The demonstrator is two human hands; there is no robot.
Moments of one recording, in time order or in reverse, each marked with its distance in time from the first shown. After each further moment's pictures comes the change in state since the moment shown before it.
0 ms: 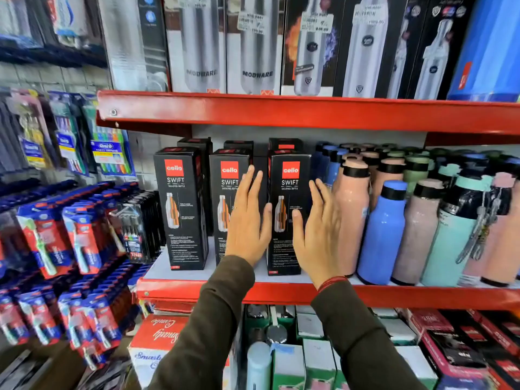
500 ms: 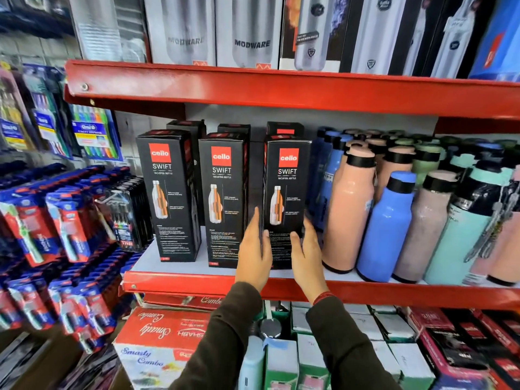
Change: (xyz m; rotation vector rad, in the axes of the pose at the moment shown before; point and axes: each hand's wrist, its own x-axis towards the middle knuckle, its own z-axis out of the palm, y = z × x) left_hand -0.067 -0.023 0.063 -0.281 -0.133 -0.512; right_hand -0.047 0.046 0.048 0.513 -0.314 0.498
